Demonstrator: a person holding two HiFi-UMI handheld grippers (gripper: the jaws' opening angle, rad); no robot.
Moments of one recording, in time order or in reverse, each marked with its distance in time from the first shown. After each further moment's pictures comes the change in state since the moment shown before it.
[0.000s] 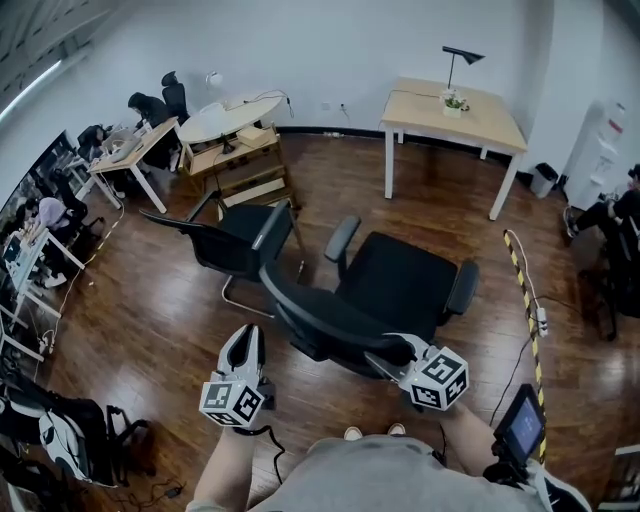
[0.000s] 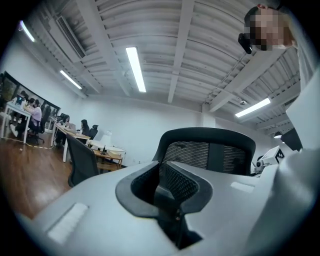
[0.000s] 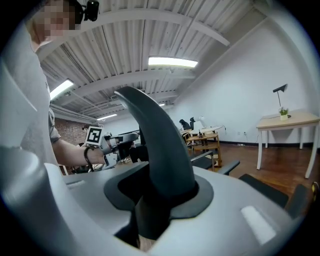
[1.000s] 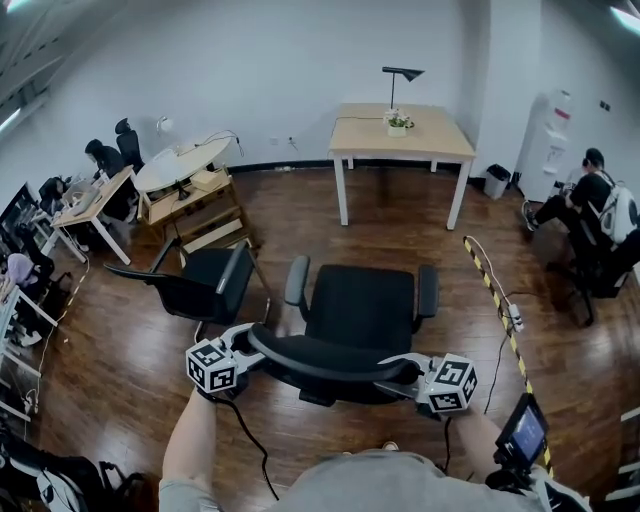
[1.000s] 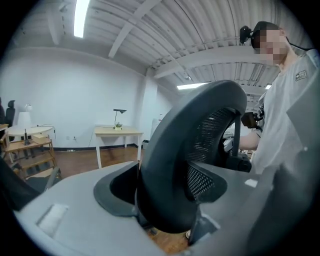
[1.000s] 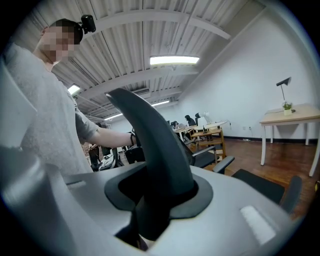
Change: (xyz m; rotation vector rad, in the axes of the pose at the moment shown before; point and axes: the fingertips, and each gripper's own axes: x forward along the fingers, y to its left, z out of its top) left arm 0.112 -0.066 -0.067 0.176 0.448 -0.785; right arm -0.067 -0.021 -0.013 0.025 0.043 0.091
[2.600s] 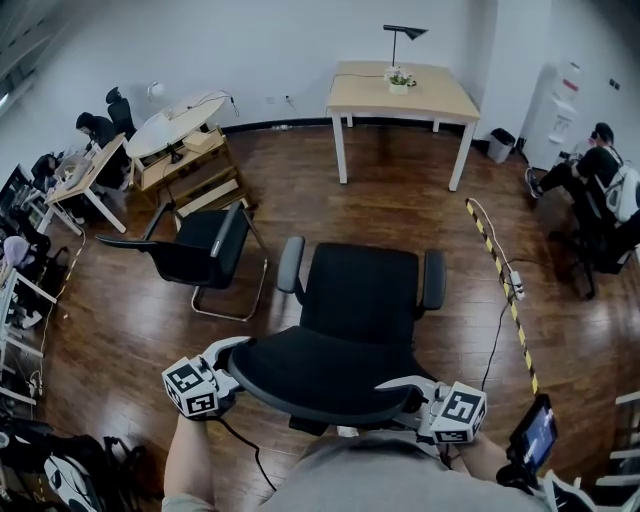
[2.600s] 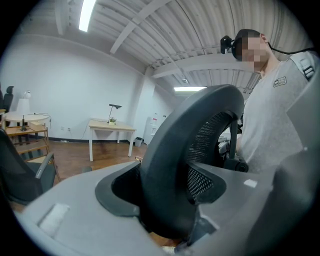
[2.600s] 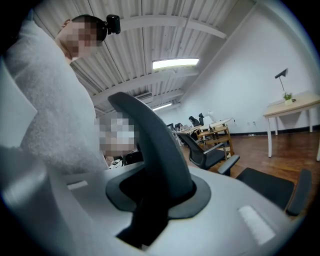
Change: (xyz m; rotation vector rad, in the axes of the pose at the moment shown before) left arm -0.057 -0.087 -0.021 -0.062 0.009 -0.070; right arm -0.019 0.101 -0.024 0.048 -0.054 0.040
